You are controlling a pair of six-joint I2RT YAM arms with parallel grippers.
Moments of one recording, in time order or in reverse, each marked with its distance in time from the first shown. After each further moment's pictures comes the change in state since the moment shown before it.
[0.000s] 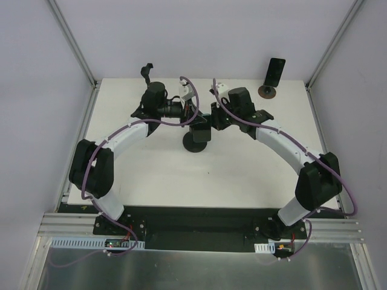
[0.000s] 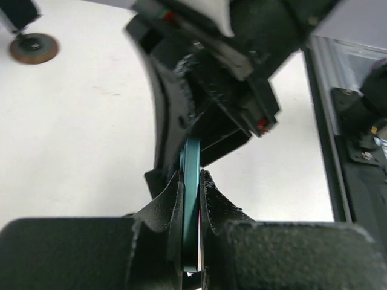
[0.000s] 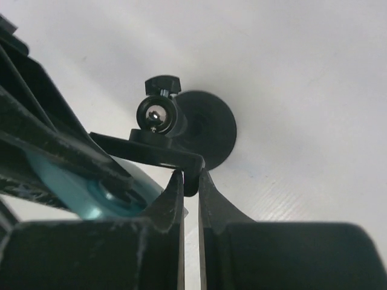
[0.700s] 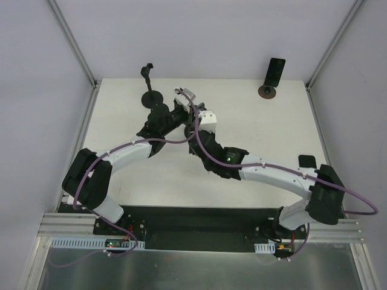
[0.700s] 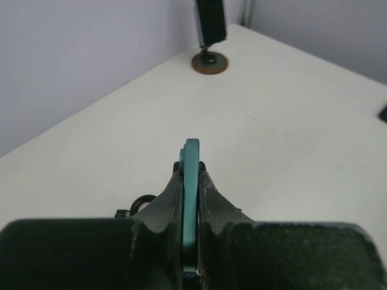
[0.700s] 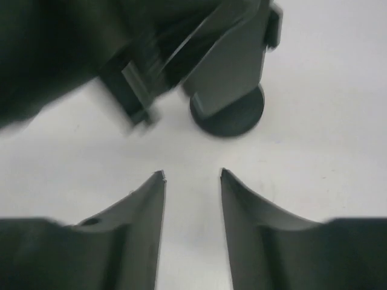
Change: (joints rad) left arm -0.162 -0.156 -0.320 0.374 -0.818 -0.051; right arm 0.525 -0.096 -0.171 0.150 1.139 0.495
